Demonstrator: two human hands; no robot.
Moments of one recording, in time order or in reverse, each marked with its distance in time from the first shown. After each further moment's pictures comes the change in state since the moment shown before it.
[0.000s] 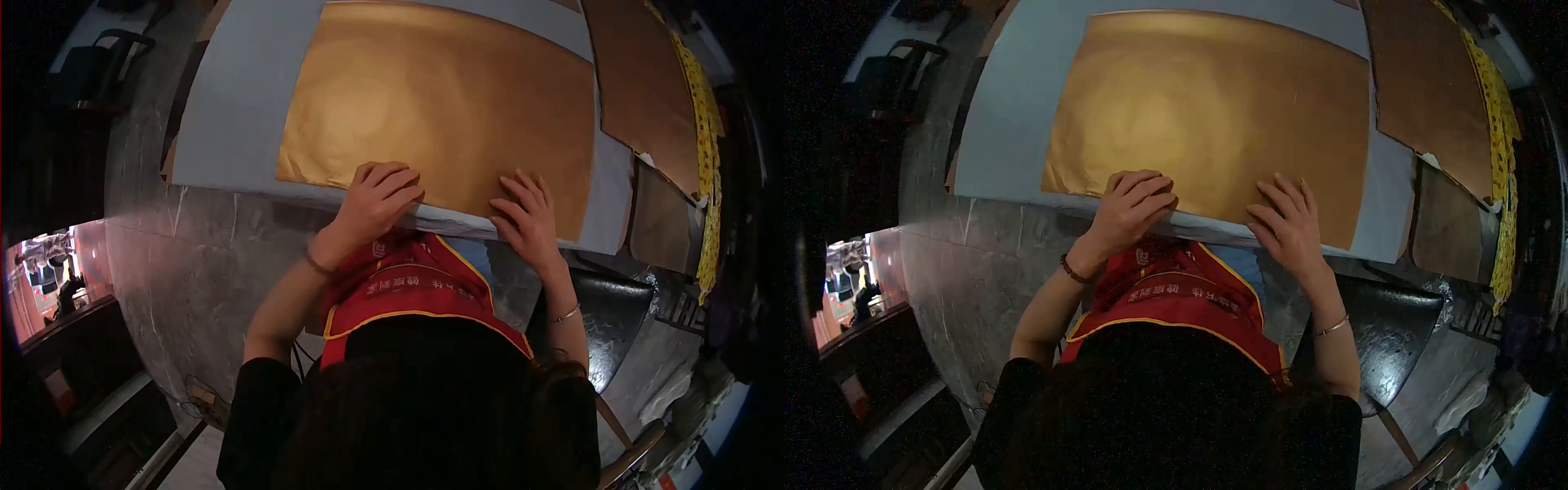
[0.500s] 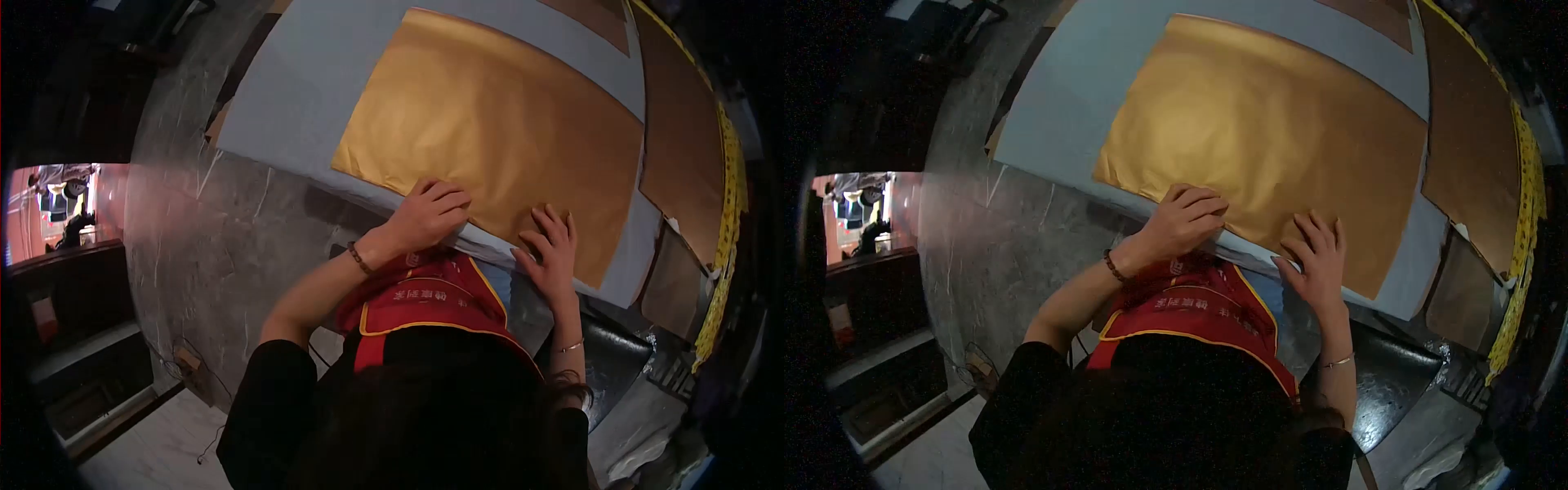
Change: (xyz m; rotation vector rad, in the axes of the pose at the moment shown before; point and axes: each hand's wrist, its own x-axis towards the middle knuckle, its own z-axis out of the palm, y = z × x) left_hand -0.007 -0.004 0.011 0.012 0.054 -0.005; right_hand 0.016 -0.006 0.009 0.037 -0.066 -0.015
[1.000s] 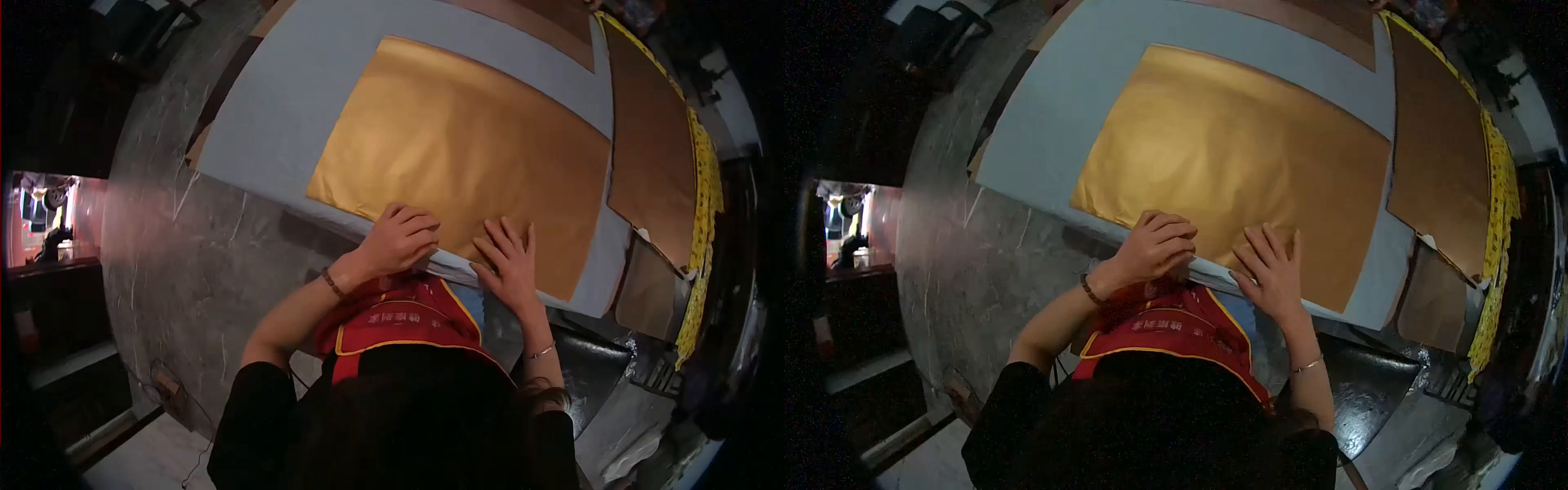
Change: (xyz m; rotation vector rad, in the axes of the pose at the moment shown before) left_hand 0.006 -0.001 -0.008 -0.111 0.019 0.017; right_hand 0.017 -0.009 0.009 -0.089 -0.071 -0.047
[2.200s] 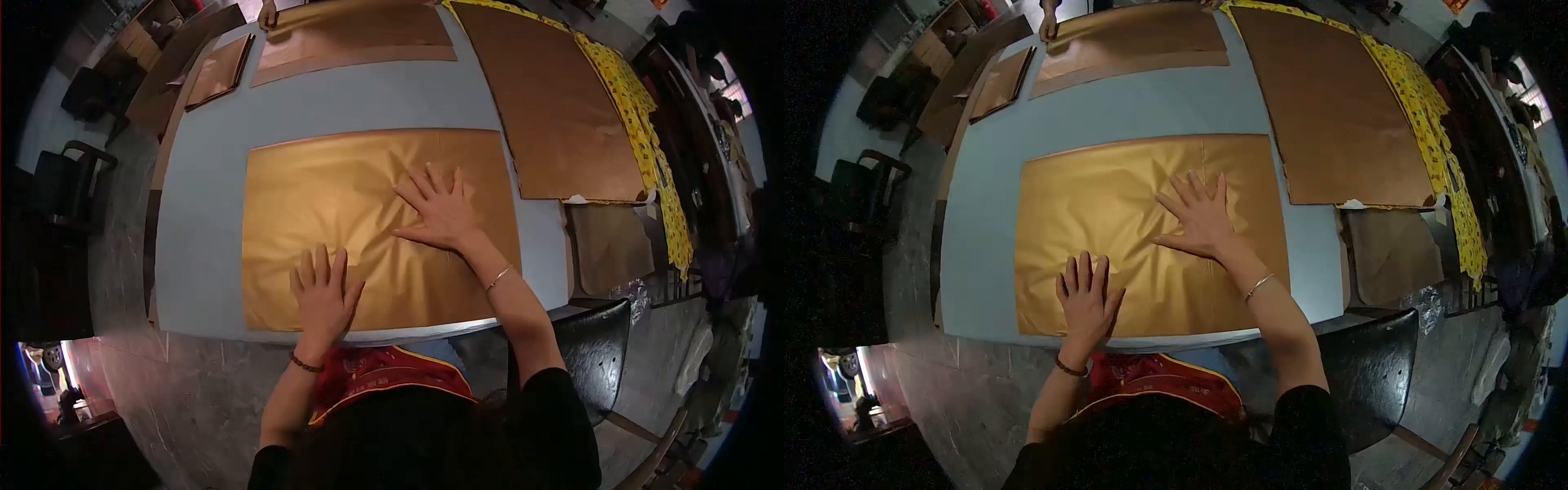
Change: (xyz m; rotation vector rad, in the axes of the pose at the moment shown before) left_hand 0.052 -0.016 0.017 0.497 -0.241 -0.454; right_hand 0.110 0.112 -0.013 -0.248 0.018 0.228
